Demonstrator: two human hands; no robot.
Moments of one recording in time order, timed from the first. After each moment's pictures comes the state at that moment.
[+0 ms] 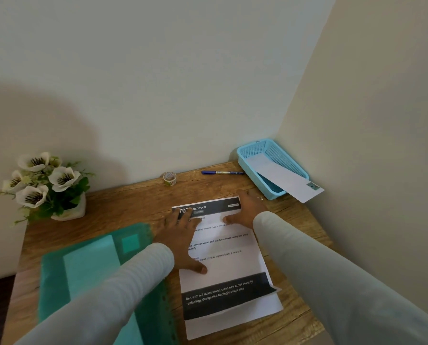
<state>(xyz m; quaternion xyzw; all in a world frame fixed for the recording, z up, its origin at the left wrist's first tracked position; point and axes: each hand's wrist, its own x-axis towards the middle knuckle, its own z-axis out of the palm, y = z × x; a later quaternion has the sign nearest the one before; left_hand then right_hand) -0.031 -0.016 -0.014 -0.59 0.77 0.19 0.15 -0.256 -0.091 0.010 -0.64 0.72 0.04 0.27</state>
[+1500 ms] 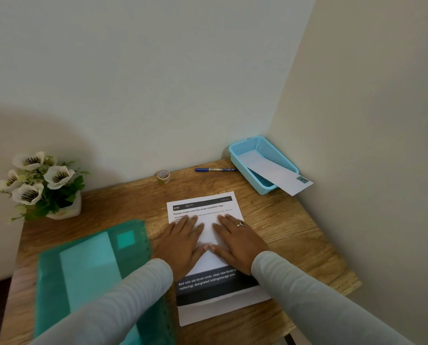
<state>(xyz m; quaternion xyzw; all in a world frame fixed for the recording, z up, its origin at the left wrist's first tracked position) -0.052 0.028 -0.025 -0.57 0.81 0.12 0.02 -0.264 0.017 -0.002 -0.85 0.51 0.08 0.13</state>
